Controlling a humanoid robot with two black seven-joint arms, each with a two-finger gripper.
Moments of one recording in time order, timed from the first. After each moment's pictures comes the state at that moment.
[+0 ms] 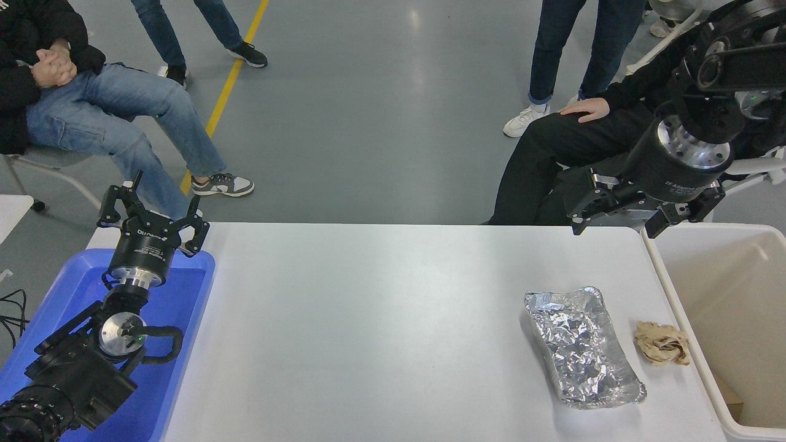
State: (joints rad) left arm -0.60 0.26 -0.88 -0.39 -0.09 -0.65 -0.48; right arm 2.24 -0.28 -1.35 1.35 -0.04 0.79 -0.08
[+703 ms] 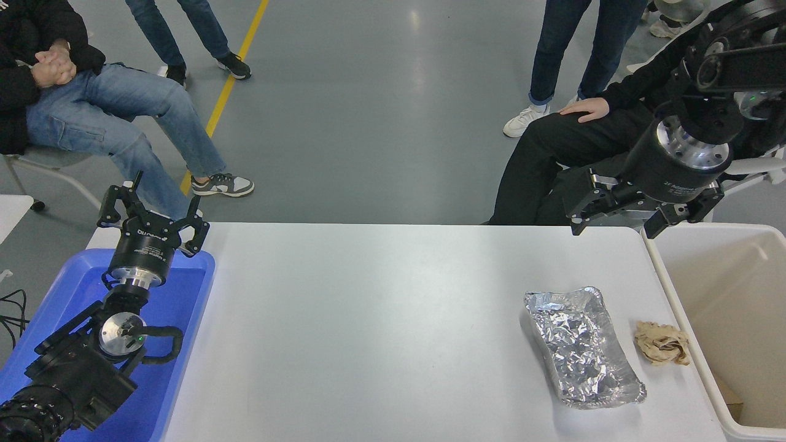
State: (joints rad) left arm -0.60 0.26 -0.88 -0.39 -0.09 -0.65 -0.48; right arm 2.24 -0.28 -1.35 1.35 -0.04 0.79 -0.08
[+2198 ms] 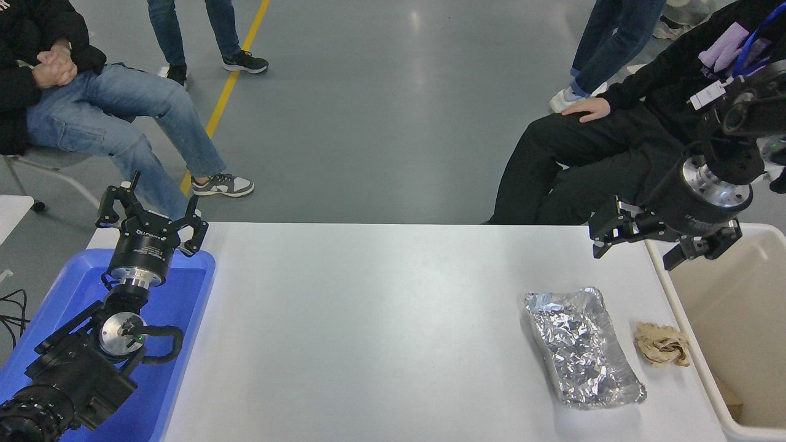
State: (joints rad) left arm -0.60 0.26 -0.88 -0.39 -0.09 -0.64 -0.48; right arm 1.88 -0.41 -1.27 1.31 -0.18 0.49 -0.08
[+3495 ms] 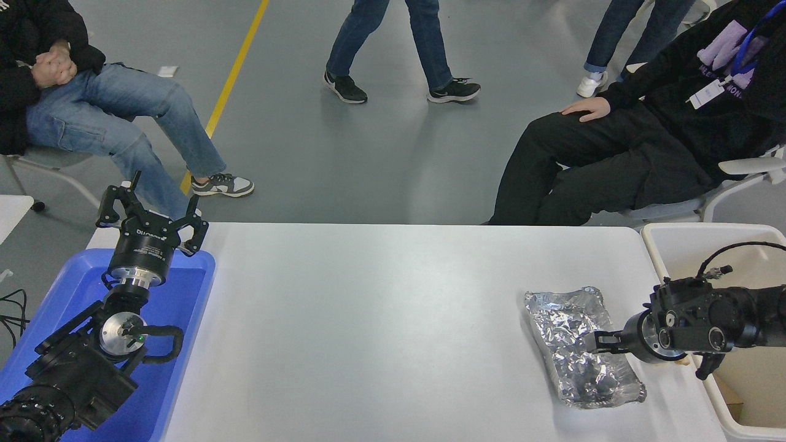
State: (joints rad) left arm -0.60 0.26 -0.88 -0.39 -0.09 -0.65 -0.48; right arm 1.20 -0.41 -1.00 1.00 -0.55 0.10 -0.08
